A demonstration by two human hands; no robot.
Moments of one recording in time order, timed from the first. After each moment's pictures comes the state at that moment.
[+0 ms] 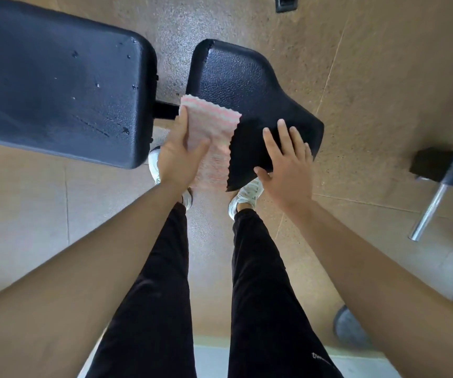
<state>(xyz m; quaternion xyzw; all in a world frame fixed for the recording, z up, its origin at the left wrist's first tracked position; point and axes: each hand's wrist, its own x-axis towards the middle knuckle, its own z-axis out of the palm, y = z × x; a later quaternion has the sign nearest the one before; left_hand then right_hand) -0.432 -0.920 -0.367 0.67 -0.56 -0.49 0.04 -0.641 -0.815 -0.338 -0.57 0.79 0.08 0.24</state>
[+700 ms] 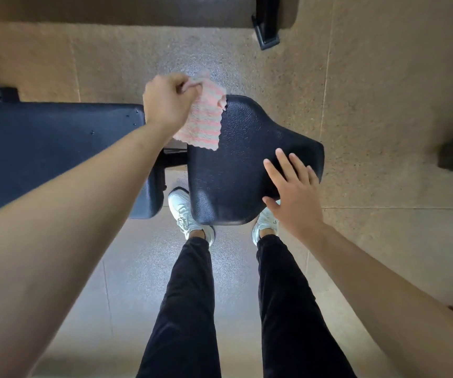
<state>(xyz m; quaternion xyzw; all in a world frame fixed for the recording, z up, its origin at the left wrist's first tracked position) -0.501 -1.099 -0.348 0.59 -0.73 -0.34 0.02 -0.640 -0.813 -0.340 -0.53 0.81 0.03 0.26</state>
